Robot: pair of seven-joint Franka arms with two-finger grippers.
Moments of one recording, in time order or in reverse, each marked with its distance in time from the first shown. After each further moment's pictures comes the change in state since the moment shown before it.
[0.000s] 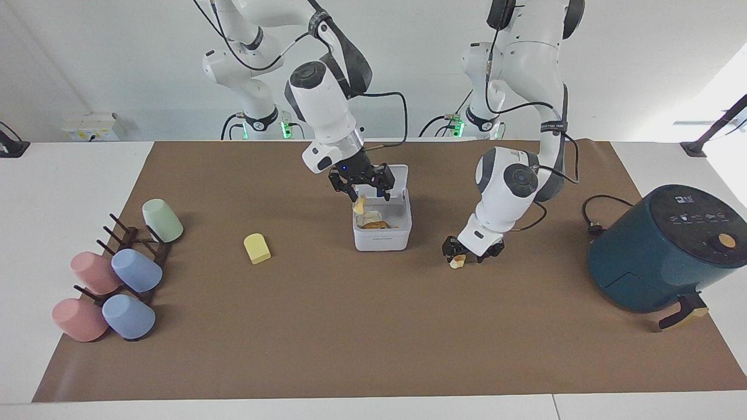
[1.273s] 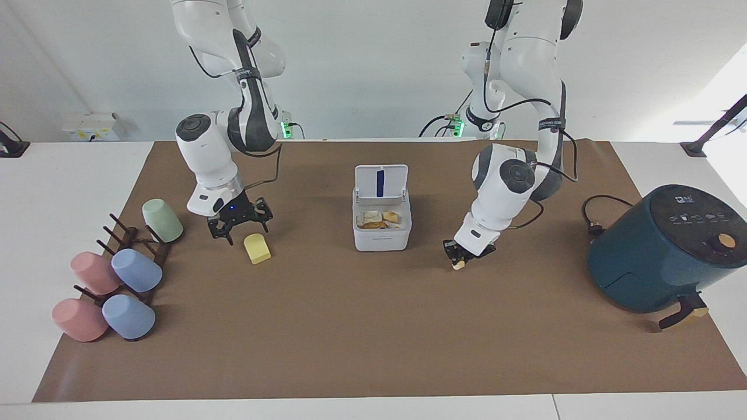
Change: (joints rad) left arm -0.015 -0.005 -0.004 0.134 -0.004 -0.127 -0.106; right arm -0.459 -0.050 -0.010 -0.367 -0.171 0.207 -1.109
